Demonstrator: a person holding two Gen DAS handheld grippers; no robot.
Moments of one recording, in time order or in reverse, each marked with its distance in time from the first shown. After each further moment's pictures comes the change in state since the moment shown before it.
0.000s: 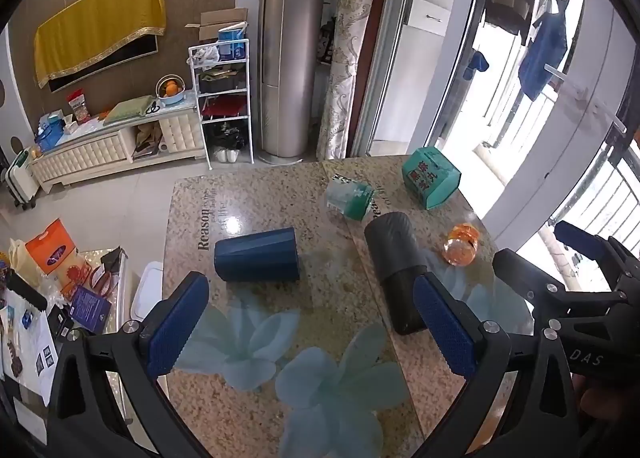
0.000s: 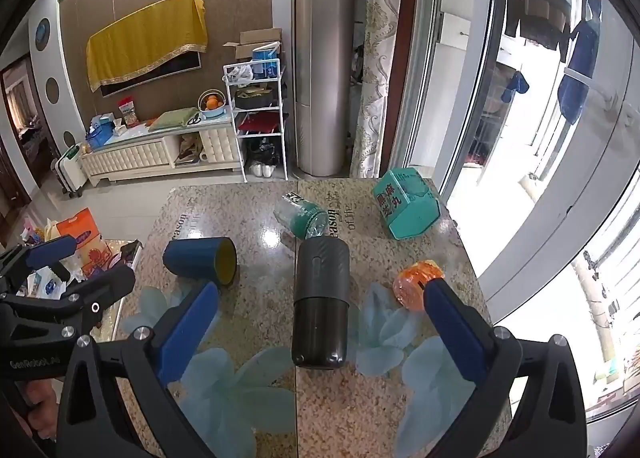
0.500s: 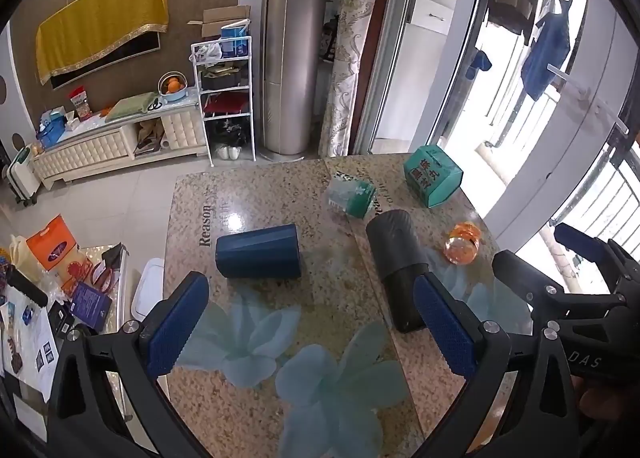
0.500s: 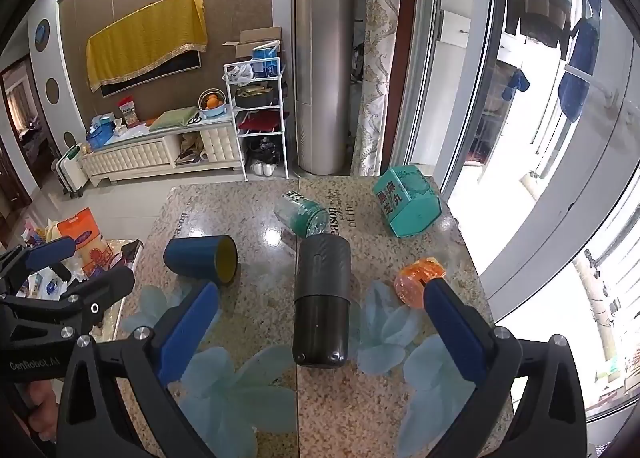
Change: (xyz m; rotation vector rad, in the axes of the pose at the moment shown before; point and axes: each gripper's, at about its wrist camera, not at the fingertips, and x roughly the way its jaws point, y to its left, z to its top) left arm -0.002 -0.001 -0.005 -0.013 0.016 -0.002; right arm 0.000 0.000 -0.003 -0.008 0.011 0.001
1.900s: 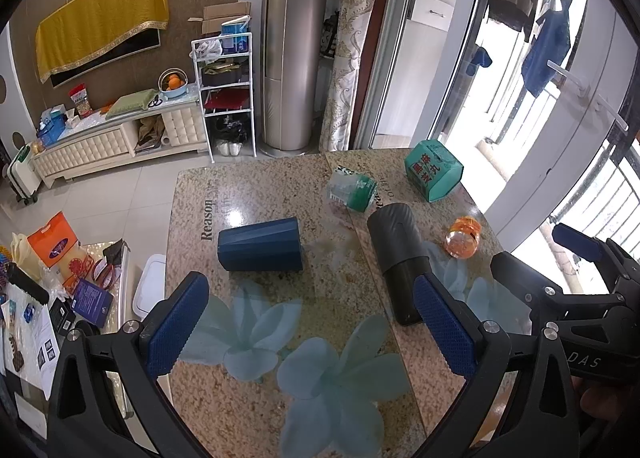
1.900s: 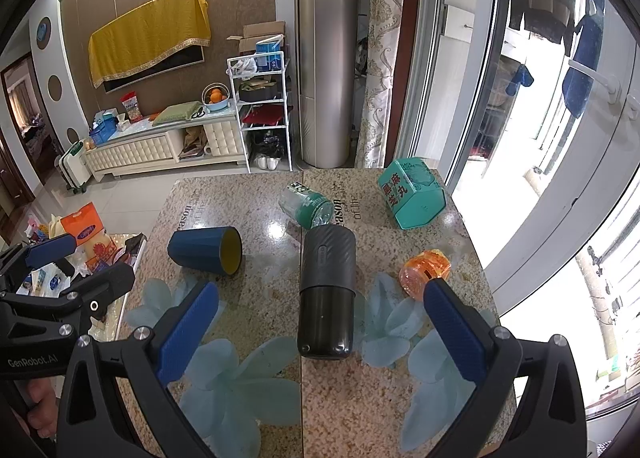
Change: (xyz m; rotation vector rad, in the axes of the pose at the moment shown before) left arm 0.002 0.006 -0.004 -0.001 0.012 -0.001; right arm 0.000 0.005 -0.004 0.002 0.014 0.011
